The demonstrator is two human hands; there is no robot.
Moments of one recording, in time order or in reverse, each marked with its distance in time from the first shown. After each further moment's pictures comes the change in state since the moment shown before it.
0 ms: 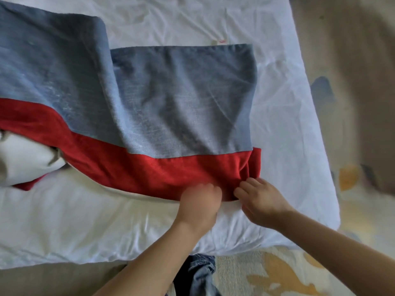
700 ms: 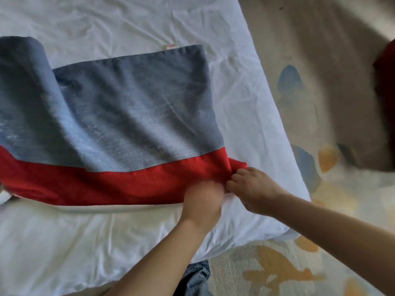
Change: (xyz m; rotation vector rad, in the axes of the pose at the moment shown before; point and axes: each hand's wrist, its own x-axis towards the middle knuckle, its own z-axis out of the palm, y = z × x) left_hand 0.053 0.076 -0.001 -0.032 -0.018 0.083; right_hand -0.037 0.056 -0.022 -0.049 -0.177 0.094
